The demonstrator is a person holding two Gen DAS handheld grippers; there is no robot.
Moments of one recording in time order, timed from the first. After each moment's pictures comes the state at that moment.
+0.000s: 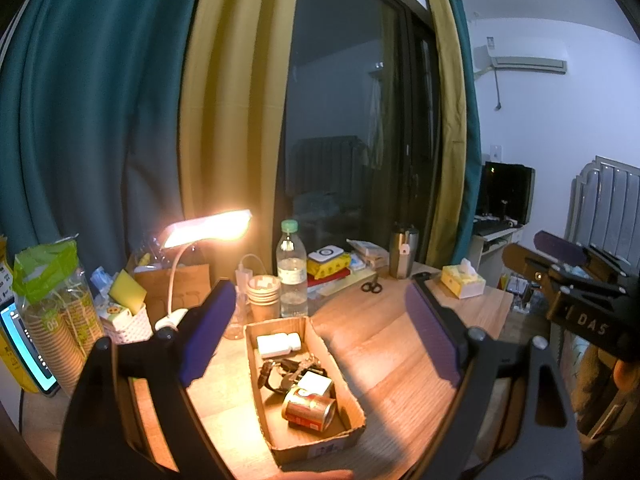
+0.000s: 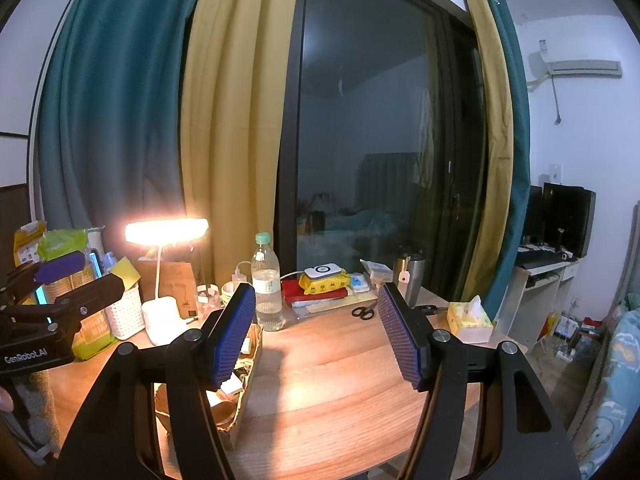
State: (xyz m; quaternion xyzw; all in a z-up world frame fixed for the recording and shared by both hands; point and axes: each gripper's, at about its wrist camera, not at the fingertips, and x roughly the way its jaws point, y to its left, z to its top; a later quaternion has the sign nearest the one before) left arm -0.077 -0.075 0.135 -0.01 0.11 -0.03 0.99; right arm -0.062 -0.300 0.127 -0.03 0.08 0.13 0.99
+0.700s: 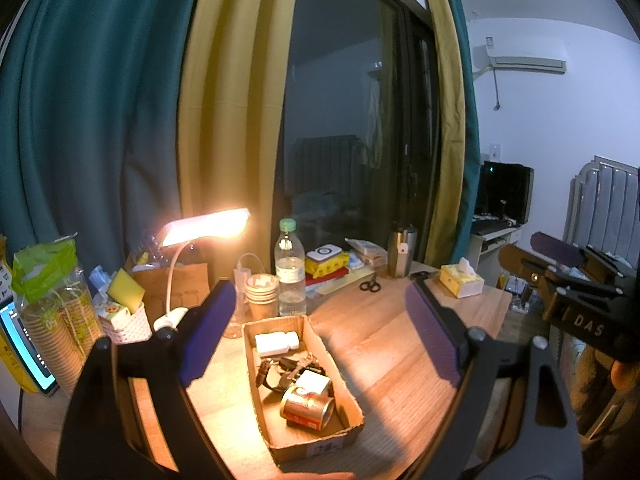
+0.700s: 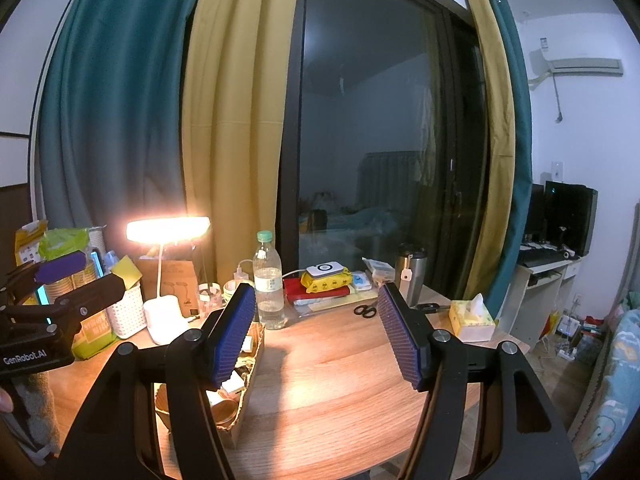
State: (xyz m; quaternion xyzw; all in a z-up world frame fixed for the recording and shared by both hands) left arm -0.076 -0.076 0.132 -0.01 0.11 -0.03 0.99; right arm -0.063 -0.299 0.126 -0.03 0.08 0.13 0.99
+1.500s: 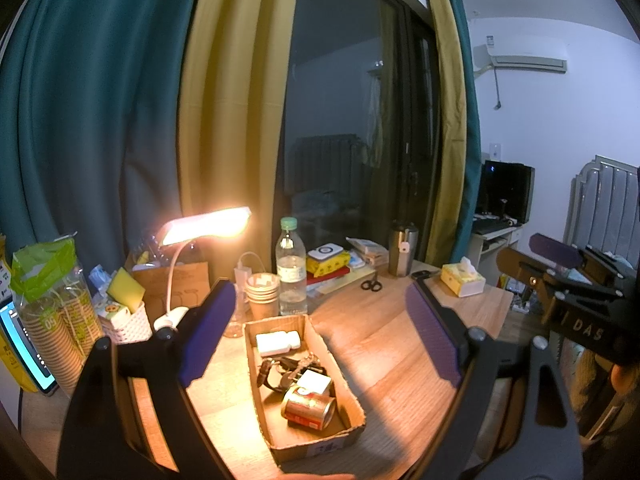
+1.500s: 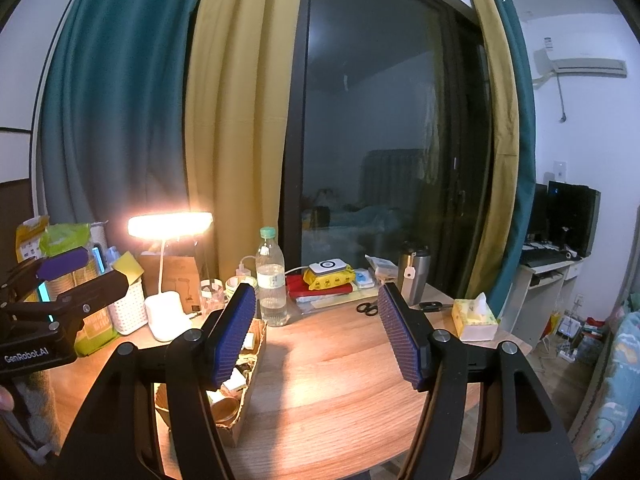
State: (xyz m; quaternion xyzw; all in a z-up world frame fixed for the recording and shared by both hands) left arm -0.077 -0.076 0.132 -0.01 0.11 -0.03 0.99; right arm -0.069 -0.297 0.121 -0.03 0.09 0.13 0.99
